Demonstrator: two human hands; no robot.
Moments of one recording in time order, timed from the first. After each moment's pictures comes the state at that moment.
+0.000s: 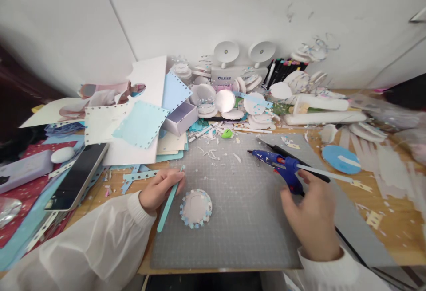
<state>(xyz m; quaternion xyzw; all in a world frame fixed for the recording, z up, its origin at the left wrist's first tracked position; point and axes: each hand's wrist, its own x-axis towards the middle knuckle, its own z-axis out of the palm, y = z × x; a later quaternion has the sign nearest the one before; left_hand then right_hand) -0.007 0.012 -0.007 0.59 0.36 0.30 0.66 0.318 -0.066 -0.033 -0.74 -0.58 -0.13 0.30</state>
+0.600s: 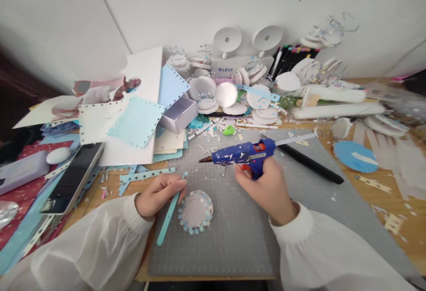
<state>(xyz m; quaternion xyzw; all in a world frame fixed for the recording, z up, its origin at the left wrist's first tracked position) -0.006 0.011 -0.001 0.65 0.35 0.25 0.63 0.235 -0.014 0.001 -0.70 -0.57 0.12 0.42</state>
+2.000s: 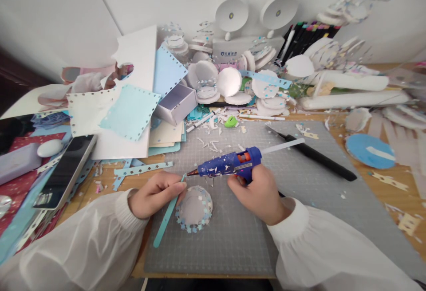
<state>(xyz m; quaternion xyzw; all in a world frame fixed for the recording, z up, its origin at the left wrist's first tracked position) -0.006 0.011 0.000 0.70 0.31 0.21 0.61 0.229 -0.021 -0.023 -0.66 -0.66 0.09 0.35</state>
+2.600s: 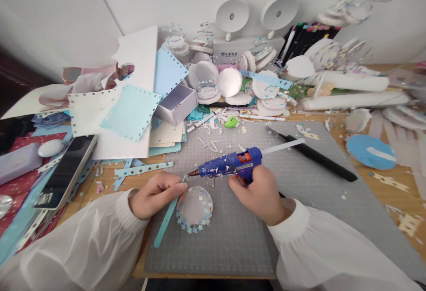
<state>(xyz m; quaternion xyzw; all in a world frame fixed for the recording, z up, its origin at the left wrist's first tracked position) -0.006 0.011 0.002 0.70 0.30 0.22 0.60 0.231 -0.020 -0.024 -0.66 -0.66 0.08 0.36</state>
